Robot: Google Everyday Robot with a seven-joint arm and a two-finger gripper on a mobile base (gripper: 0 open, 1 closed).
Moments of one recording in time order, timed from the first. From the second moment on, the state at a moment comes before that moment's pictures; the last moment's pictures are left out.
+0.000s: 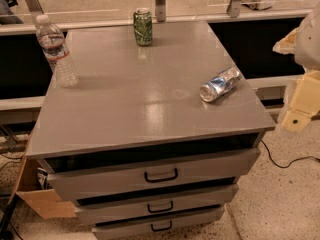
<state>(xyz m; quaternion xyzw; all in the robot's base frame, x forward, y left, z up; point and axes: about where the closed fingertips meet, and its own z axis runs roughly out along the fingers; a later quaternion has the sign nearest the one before) 0.438 -0.217 0.976 -0.60 0.78 -0.03 0.16</state>
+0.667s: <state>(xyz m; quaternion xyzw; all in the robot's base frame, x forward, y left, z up) 0.483 -0.189 0.967 -0.60 0.77 0.01 0.20</state>
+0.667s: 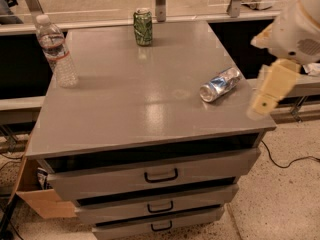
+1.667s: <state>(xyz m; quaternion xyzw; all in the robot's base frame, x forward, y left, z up) 0.625 -0.103 0.975 -0.58 0.74 0.07 0.33</state>
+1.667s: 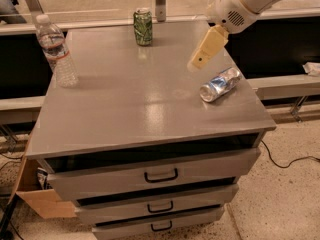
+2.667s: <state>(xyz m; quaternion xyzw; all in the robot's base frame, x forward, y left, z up) 0.732 -0.031 0.946 -0.51 0.74 0.10 0.43</state>
